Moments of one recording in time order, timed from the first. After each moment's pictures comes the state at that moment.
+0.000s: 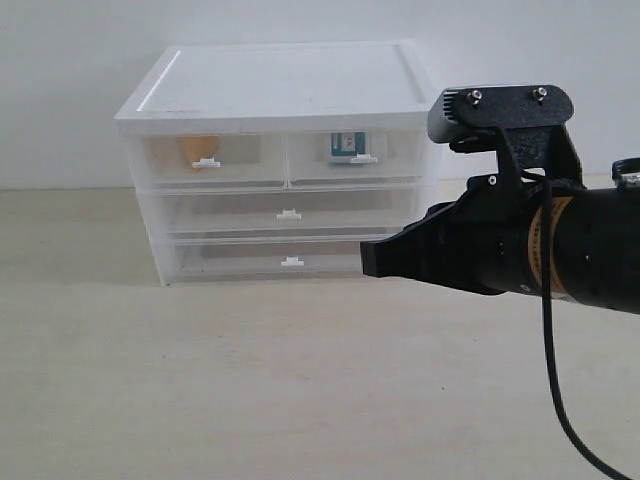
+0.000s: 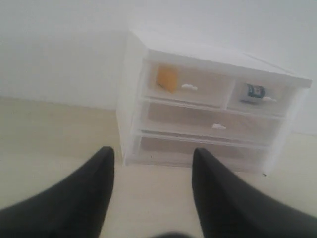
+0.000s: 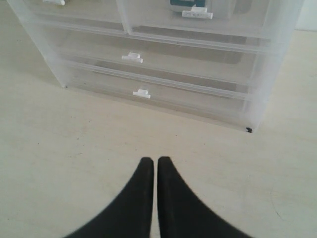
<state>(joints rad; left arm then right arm) -0.08 0.00 -0.03 -0.76 0.21 0.51 0.74 1.28 -0.71 -1.31 0.20 1.59</state>
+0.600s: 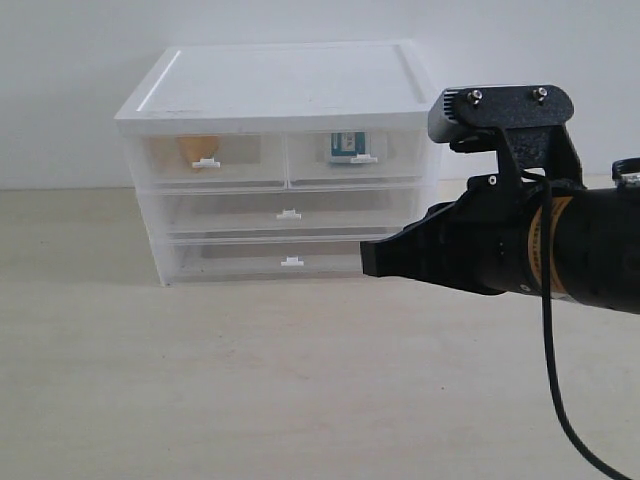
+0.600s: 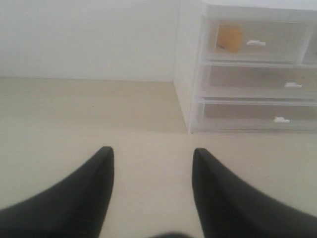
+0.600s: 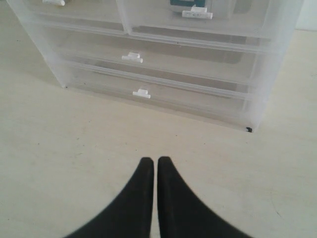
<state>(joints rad) -0.08 0.00 0.00 0.11 0.26 -0.14 0.74 1.28 -0.71 -1.31 0.20 1.59</state>
